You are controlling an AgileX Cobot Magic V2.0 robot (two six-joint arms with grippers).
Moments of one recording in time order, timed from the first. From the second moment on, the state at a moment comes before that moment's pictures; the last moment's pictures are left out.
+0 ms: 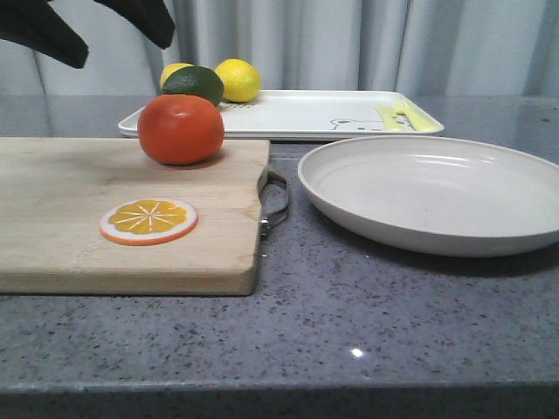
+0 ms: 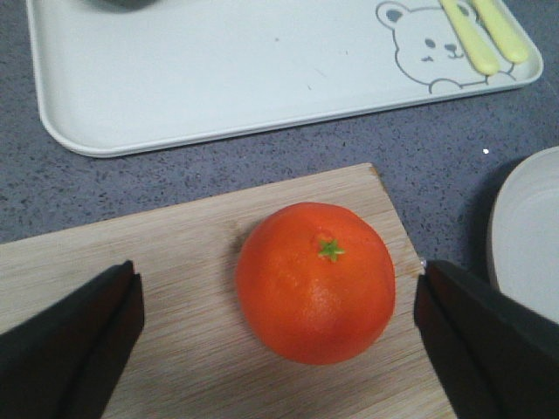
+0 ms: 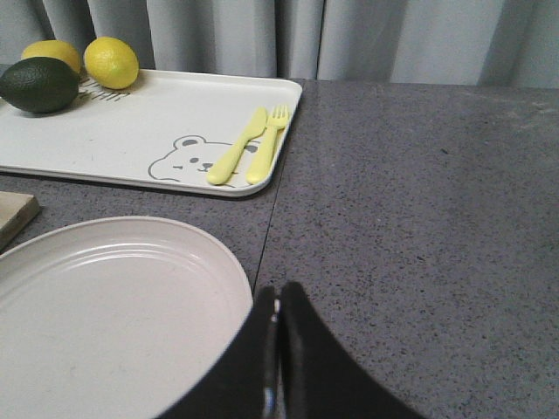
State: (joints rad) left arm -0.40 1.41 -1.14 -0.29 0.55 0.01; right arm 0.17 0.51 -0.38 -0.02 0.15 0.09
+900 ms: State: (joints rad) left arm -0.40 1.70 -1.35 -0.35 0.71 0.01; right arm 0.17 0.51 -0.38 -0.02 0.13 0.09
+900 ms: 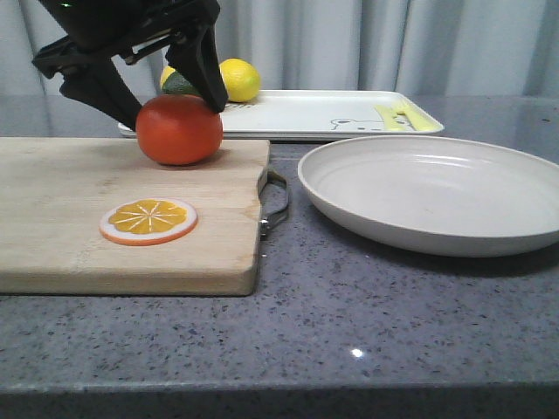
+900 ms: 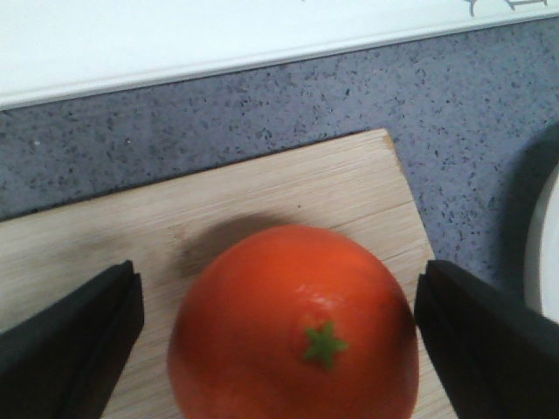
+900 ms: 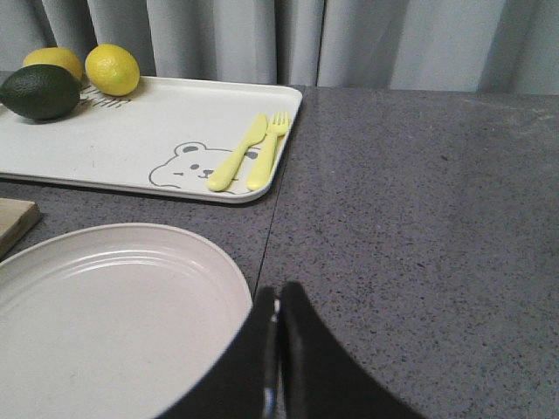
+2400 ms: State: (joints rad) left arm -0.79 1.94 -1.67 -0.39 0.73 0.01; right arm 0.17 0.51 -0.38 -0.01 0.13 0.09
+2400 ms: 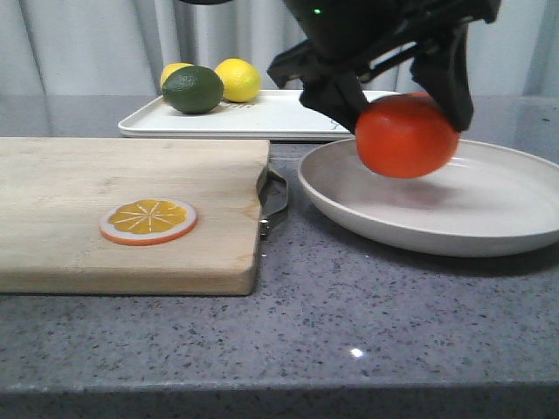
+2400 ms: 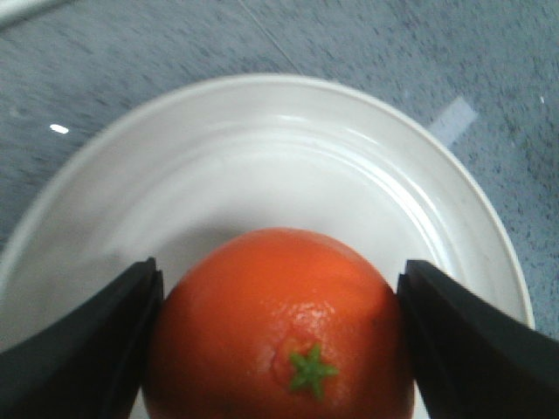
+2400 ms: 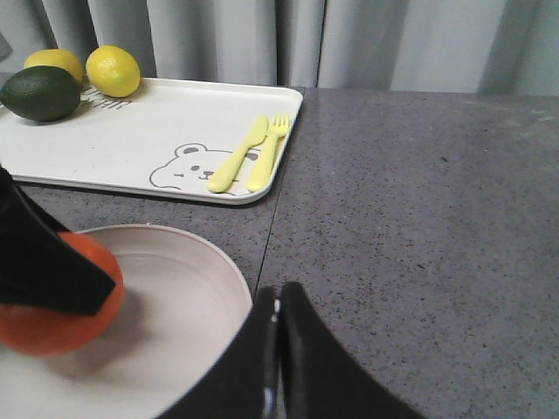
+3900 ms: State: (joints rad) left arm -0.81 1.97 -1.78 -0.32 0.82 0.05; right arm 0.17 0.51 -0.38 -0.01 0.13 0.09
